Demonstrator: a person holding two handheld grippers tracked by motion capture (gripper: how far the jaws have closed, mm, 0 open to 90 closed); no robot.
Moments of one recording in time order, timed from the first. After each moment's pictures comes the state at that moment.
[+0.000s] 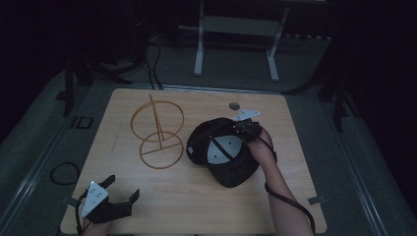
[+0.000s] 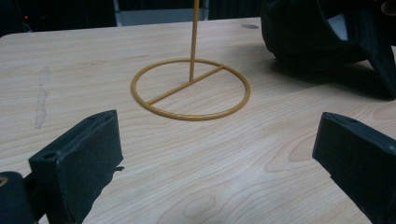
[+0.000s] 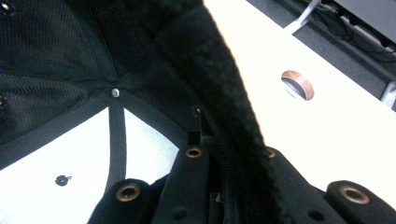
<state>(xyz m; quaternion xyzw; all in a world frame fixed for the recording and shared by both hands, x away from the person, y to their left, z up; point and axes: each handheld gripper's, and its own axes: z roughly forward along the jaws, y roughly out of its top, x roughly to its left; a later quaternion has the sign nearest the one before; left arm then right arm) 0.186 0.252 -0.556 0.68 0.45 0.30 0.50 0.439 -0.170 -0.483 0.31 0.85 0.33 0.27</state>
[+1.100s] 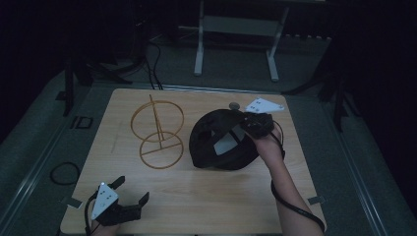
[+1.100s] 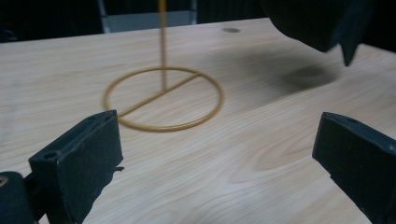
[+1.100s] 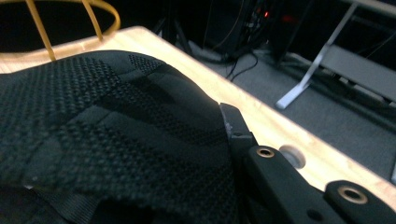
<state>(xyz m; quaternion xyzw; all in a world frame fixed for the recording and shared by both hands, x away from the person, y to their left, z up) 0.181 0.222 -0.545 0.69 0.43 0.28 0.51 0.381 -0.173 -0.386 0.28 0.79 0.47 0.28</state>
